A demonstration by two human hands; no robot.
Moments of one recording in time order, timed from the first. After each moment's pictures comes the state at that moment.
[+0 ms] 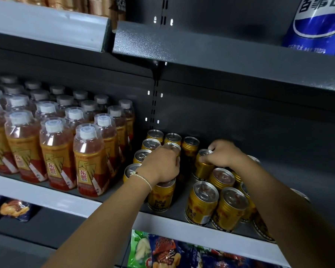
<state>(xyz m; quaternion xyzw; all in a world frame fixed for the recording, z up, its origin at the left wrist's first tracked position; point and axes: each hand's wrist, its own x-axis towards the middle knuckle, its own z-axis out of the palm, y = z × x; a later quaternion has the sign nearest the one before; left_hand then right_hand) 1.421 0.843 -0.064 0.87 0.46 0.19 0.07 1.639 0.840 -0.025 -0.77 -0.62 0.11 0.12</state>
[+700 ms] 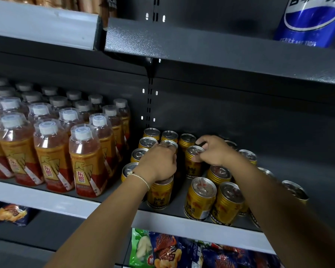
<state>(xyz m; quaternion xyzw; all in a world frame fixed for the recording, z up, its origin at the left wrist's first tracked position) 1.421 0.843 -0.065 0.87 0.46 0.18 0.07 1.626 0.836 -0.035 -0.73 -0.61 0.21 0.22</state>
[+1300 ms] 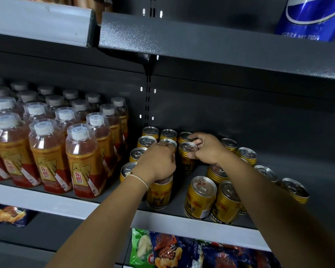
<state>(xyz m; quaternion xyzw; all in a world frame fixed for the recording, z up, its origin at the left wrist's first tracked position) 1.421 0.842 -0.065 0.86 0.47 0.18 0.06 1.619 0.854 -0.052 -0.70 -0.60 0.25 0.28</state>
